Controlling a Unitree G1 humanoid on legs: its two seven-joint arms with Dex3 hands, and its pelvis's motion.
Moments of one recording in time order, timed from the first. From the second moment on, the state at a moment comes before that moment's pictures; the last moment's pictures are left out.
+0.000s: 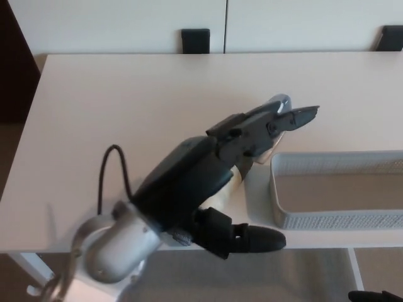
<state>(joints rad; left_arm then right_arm) -0.12 0.27 -0.42 -0.43 0.30 0.08 -0.28 0.29 -0.32 -0.04 0.49 0.01 -0.15 0.21</state>
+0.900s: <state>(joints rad) -0.29 0.15 -0.59 0.16 0.73 0.40 0.05 0.29 -0.32 -0.03 0.45 0.00 -0.13 0.21</state>
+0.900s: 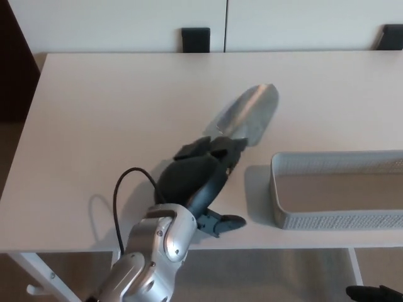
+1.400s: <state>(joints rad) -0.32 0.13 -0.61 0.27 0.92 0.56 0.25 0.27 -0.34 -0.03 0.43 -0.03 -0.11 0.20</state>
